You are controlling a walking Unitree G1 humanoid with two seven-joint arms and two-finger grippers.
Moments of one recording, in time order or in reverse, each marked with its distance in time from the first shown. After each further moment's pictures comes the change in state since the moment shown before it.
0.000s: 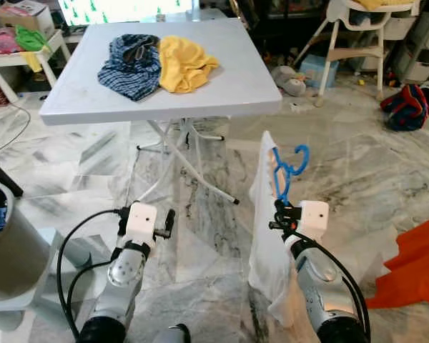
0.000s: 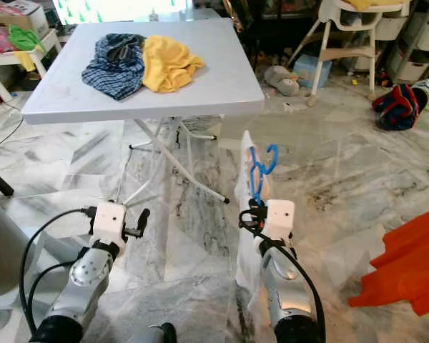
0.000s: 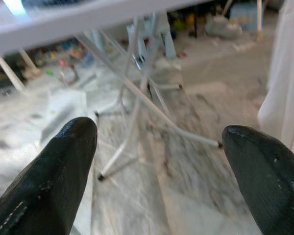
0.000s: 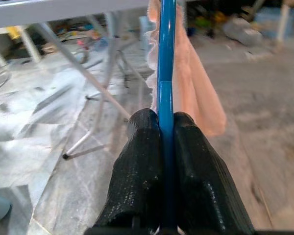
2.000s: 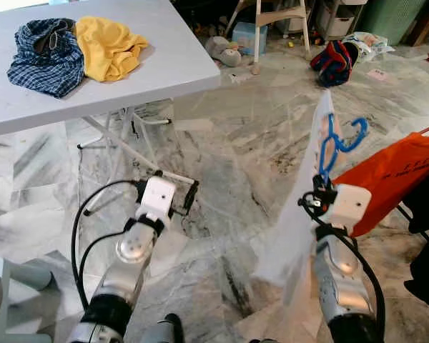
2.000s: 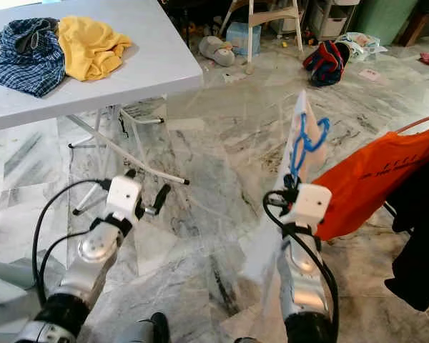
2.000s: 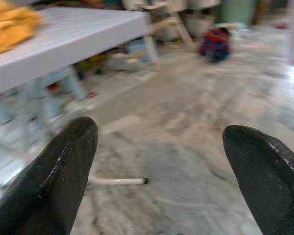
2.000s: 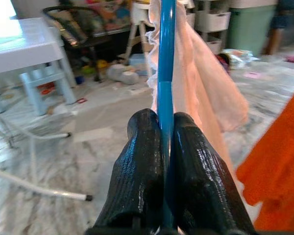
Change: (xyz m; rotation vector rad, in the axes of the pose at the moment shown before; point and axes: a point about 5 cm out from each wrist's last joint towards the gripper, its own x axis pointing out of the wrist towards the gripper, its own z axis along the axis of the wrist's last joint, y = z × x) left arm 0.021 -0.009 0.049 0.004 -0.170 -0.123; right arm -0.005 -0.024 0.047 -0.018 -0.262 -0.222
